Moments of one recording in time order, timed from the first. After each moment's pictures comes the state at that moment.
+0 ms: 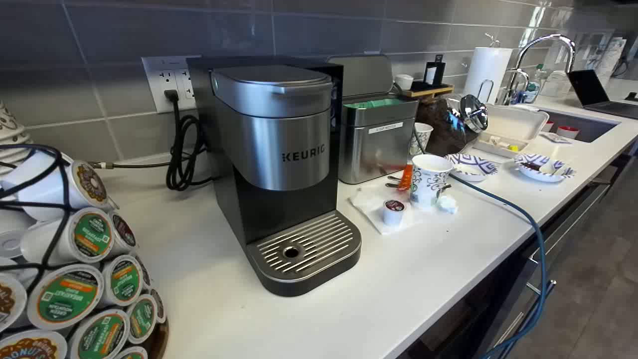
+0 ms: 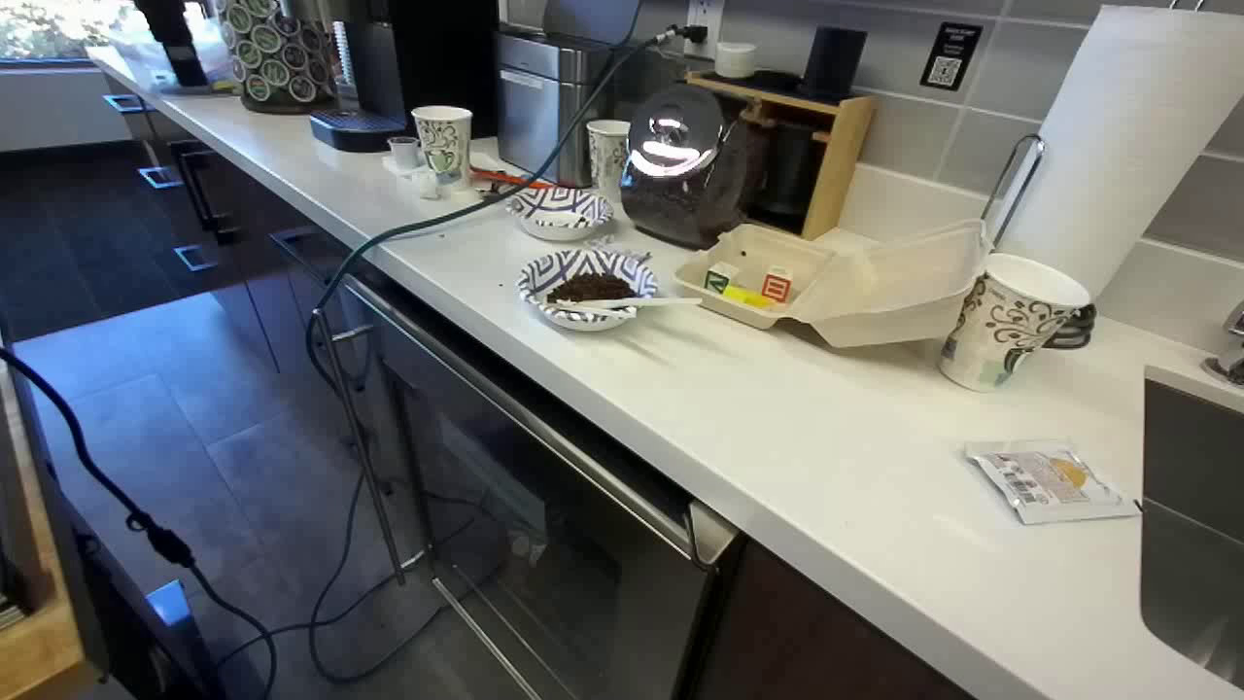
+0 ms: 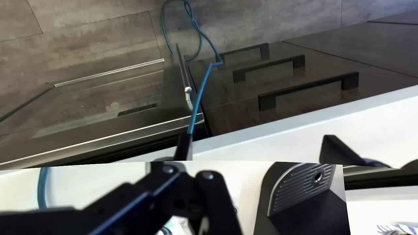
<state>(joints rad) -0.01 -0.75 -0.01 -2.77 0.14 2.12 0.10</state>
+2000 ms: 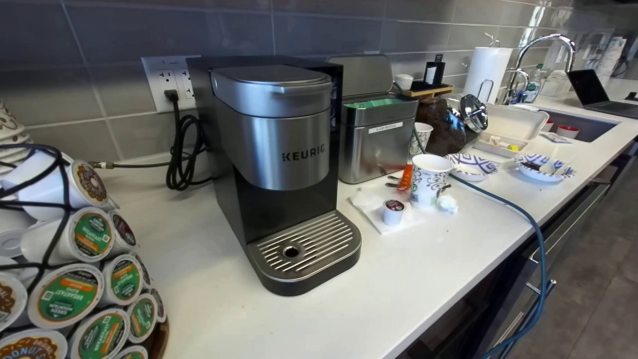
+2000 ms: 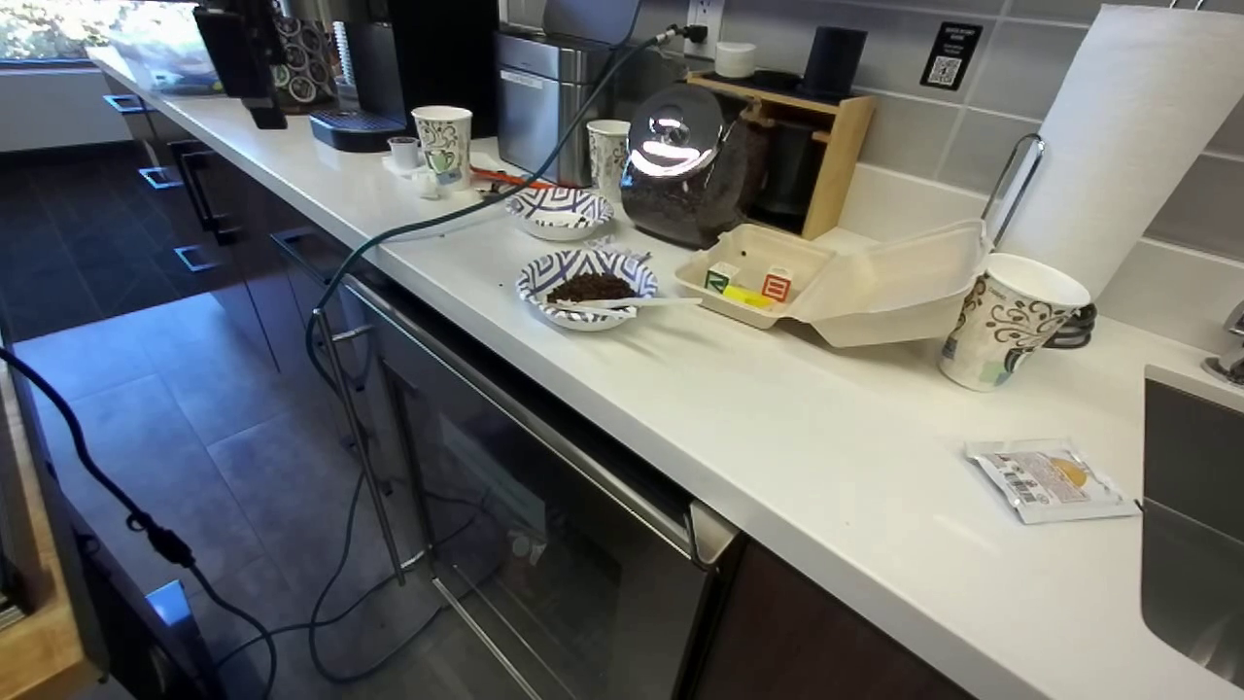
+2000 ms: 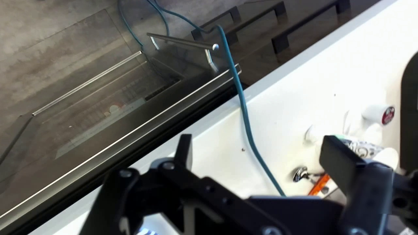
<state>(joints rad) -0.12 -0.55 -0.40 -2.61 0.25 2.12 -0.15</state>
